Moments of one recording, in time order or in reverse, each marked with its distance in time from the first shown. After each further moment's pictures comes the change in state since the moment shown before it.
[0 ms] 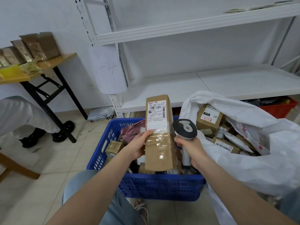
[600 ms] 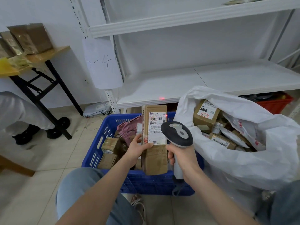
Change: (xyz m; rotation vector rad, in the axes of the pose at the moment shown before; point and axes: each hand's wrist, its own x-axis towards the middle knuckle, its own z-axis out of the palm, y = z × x) left_hand 0.030 -0.054 -0.019 0.205 0.128 0.189; right_hand -0.044 0.007 0.015 -0.099 -0.042 0.079
